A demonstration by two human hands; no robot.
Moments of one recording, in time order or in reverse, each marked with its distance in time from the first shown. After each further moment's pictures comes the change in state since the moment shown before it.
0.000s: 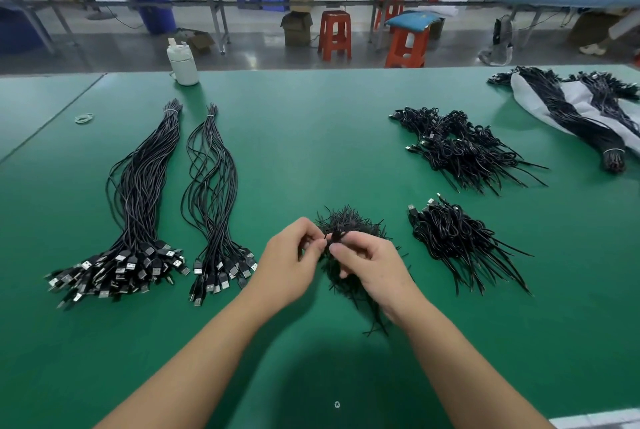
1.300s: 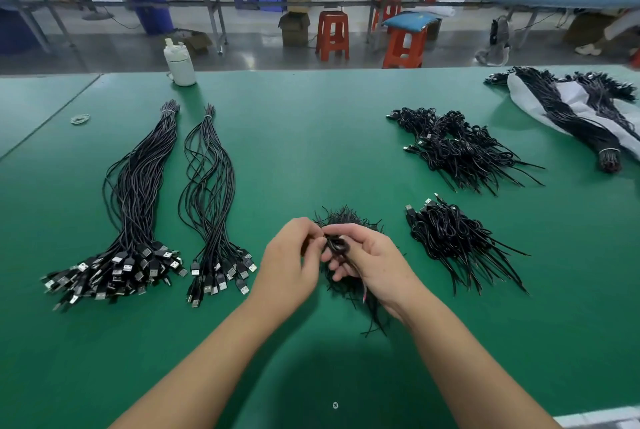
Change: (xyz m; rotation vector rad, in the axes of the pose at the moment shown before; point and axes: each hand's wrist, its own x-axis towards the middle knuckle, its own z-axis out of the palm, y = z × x) left_hand -0.006 0.004 0.006 0.072 0.143 0.165; right_hand 0.002 -0.009 -0.002 0.166 -0.142 0.019
